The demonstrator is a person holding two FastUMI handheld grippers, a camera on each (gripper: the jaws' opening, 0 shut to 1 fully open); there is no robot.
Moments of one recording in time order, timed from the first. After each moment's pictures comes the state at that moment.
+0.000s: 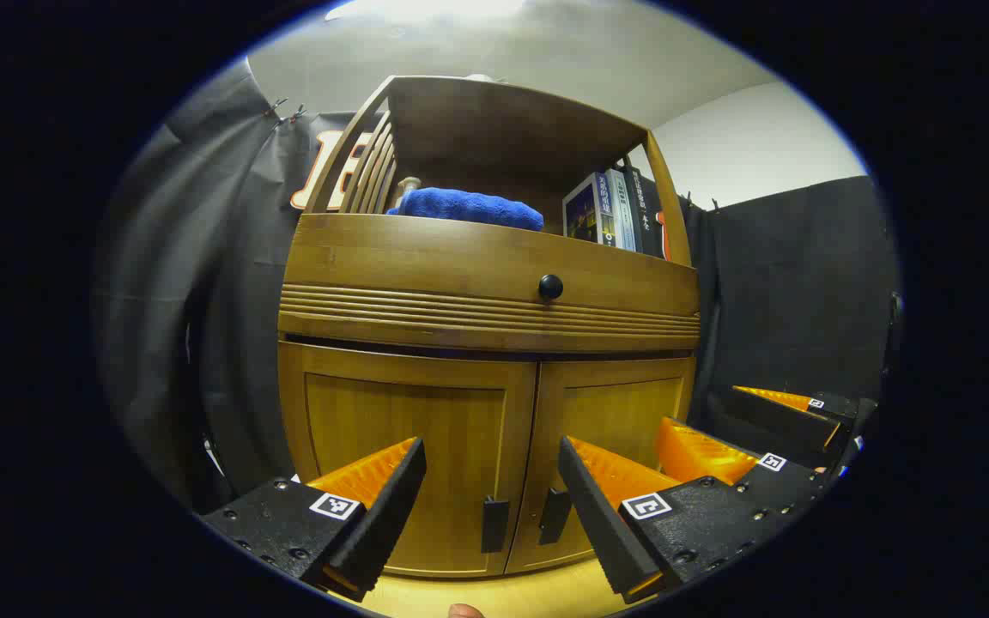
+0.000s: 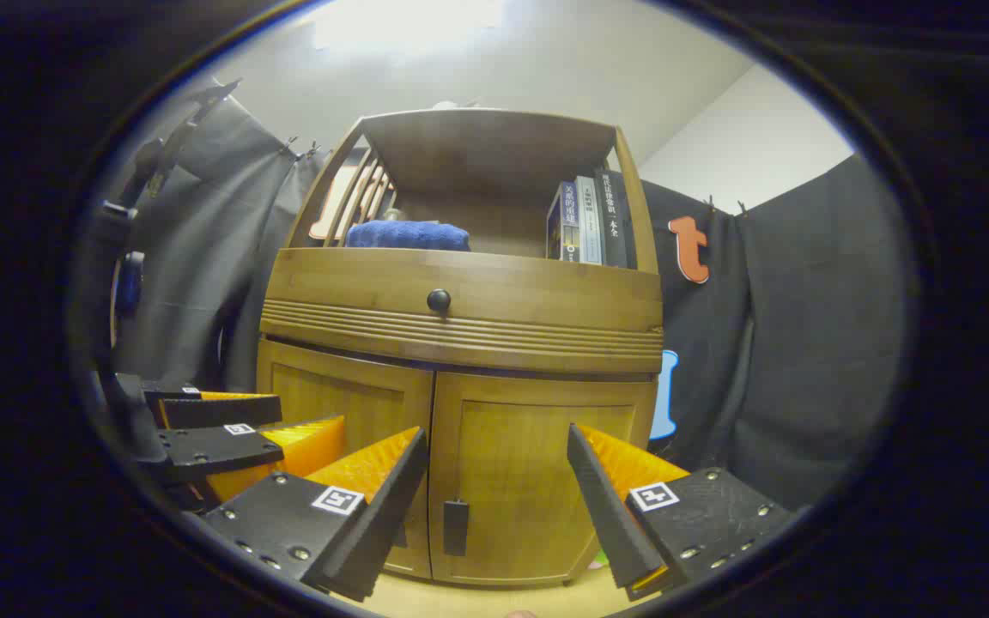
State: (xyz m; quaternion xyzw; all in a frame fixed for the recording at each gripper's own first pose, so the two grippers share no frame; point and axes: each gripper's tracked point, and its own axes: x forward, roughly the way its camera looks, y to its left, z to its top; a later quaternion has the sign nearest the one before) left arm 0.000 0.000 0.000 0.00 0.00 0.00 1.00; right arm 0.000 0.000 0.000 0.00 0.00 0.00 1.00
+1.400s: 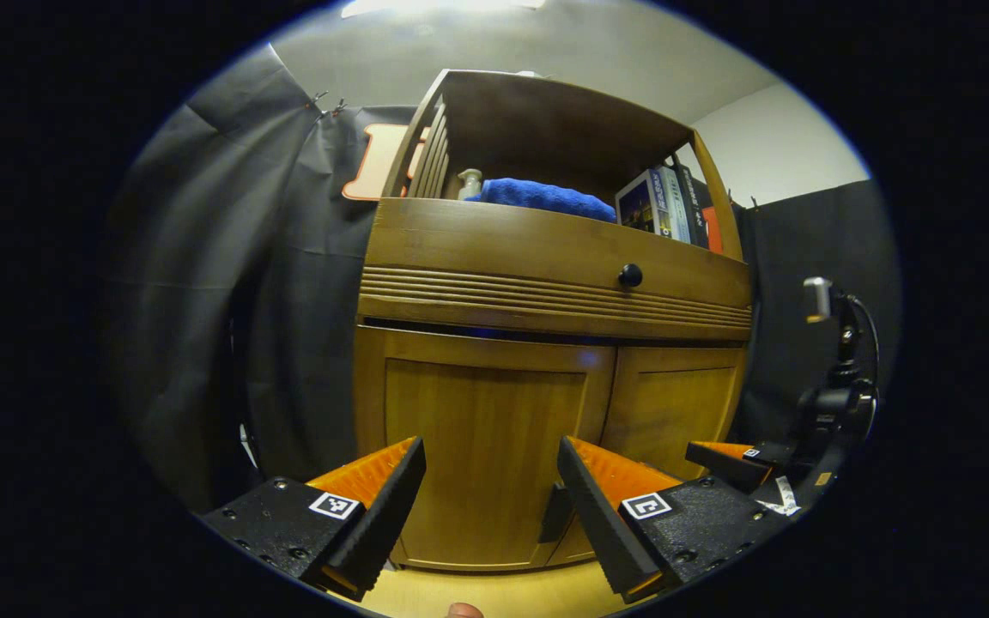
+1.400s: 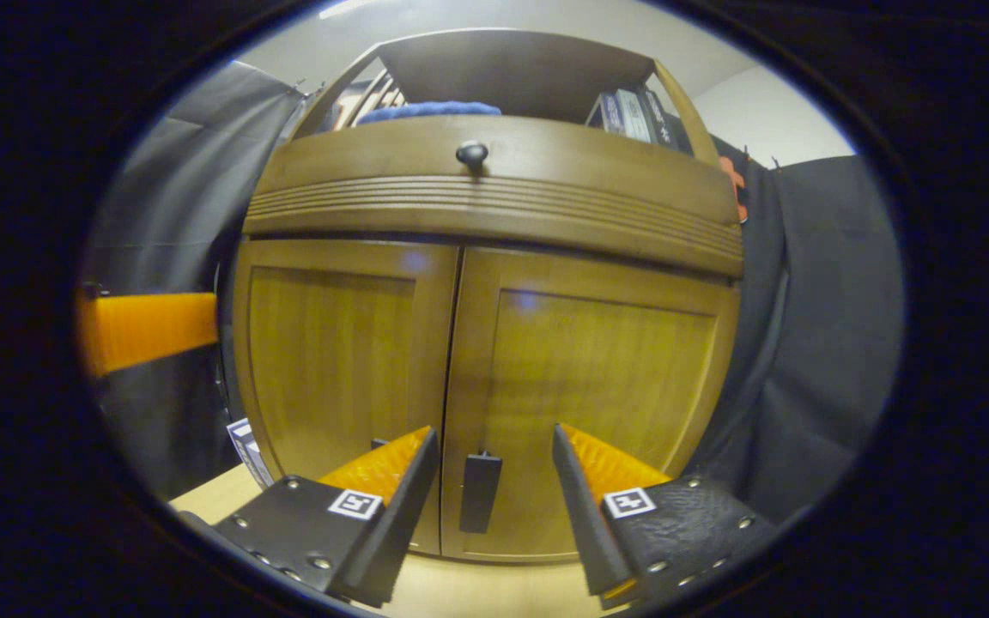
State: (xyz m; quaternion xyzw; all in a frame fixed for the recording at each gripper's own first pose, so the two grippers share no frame) left arm -0.020 0.076 -0.011 0.00 0.01 0.08 1.00; right arm 0.075 0.041 -0.135 -0.01 0.13 0.03 0.99
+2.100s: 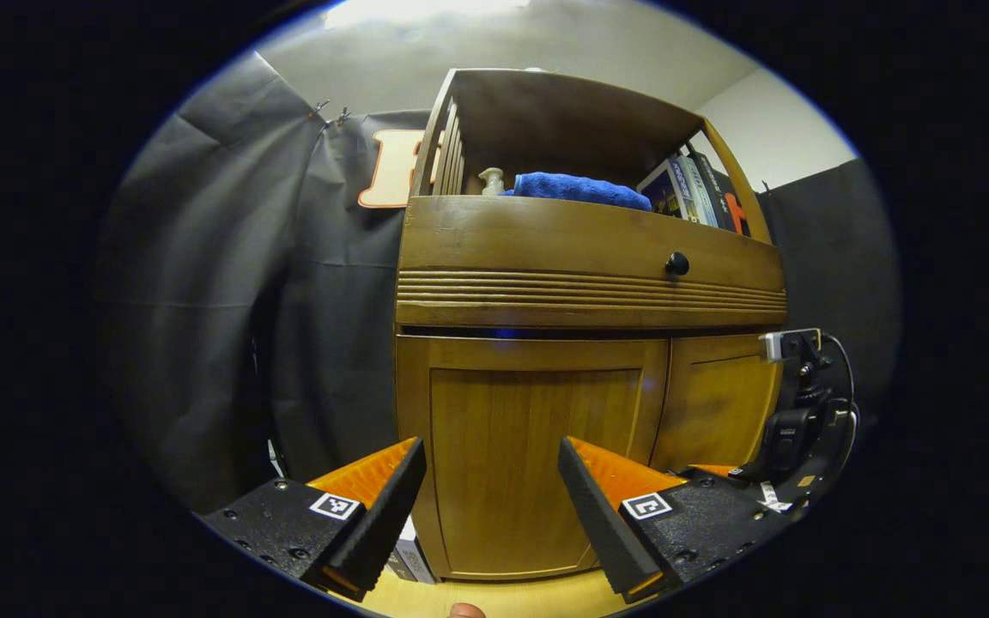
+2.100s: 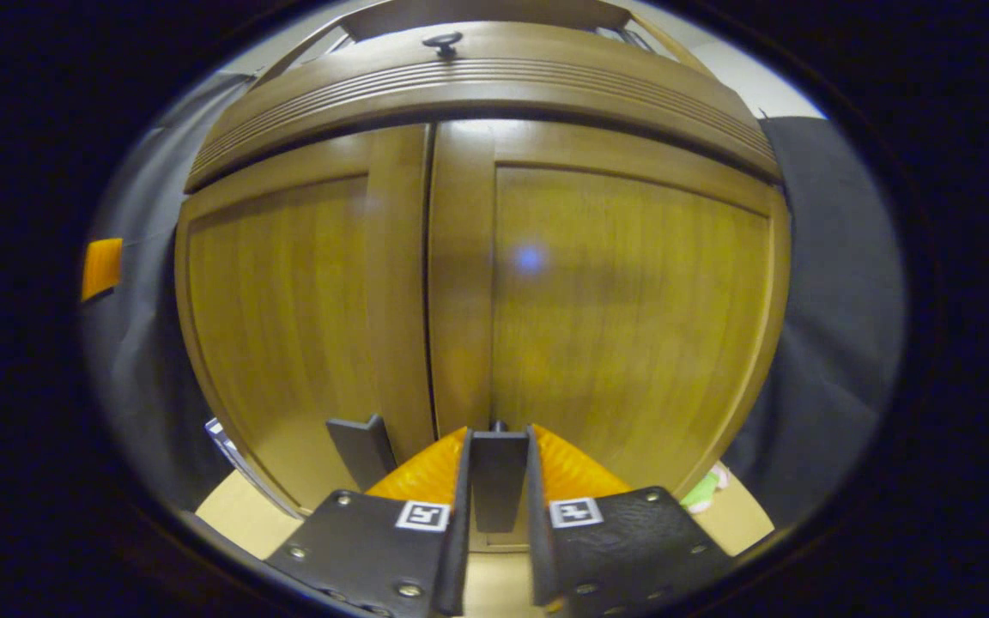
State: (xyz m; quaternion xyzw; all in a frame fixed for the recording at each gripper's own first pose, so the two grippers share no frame) left arm -0.008 0.111 -0.013 0.03 0.01 0.10 0.99; right arm 0.107 0.049 -0.194 0.04 0.20 0.00 0.98
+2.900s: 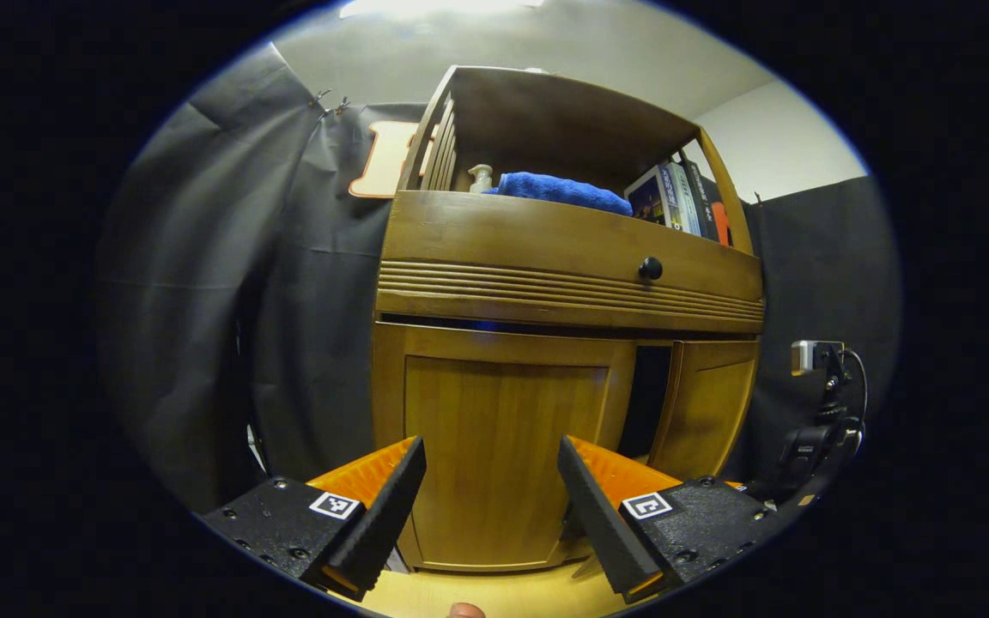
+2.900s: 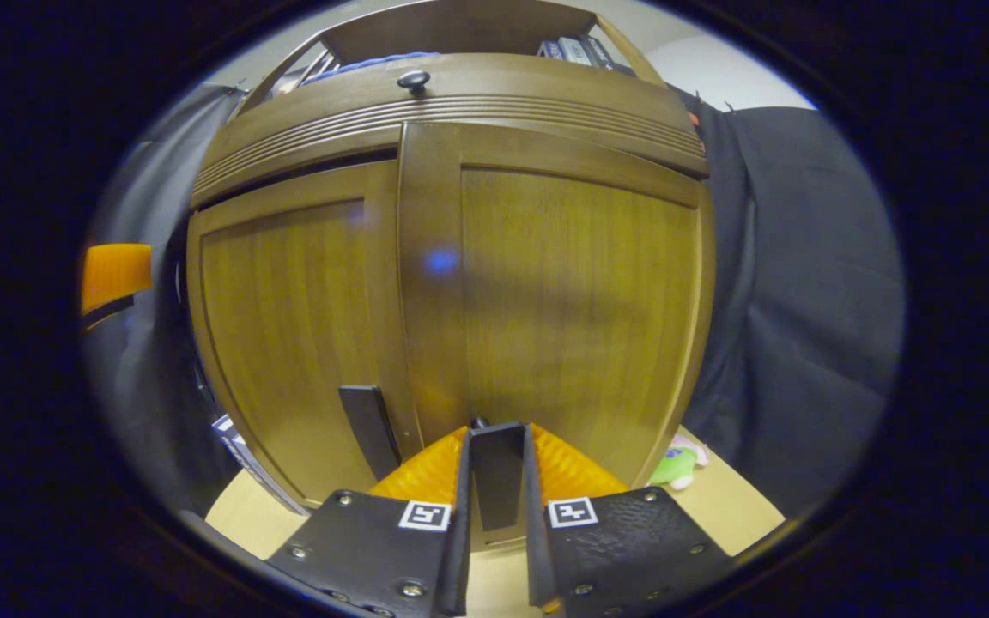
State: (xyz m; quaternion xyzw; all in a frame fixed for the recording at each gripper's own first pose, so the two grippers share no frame) left arm -0.021 0.081 -0.015 0.00 0.02 0.06 1.00; right arm 0.093 0.043 -0.180 0.05 0.19 -0.04 0.98
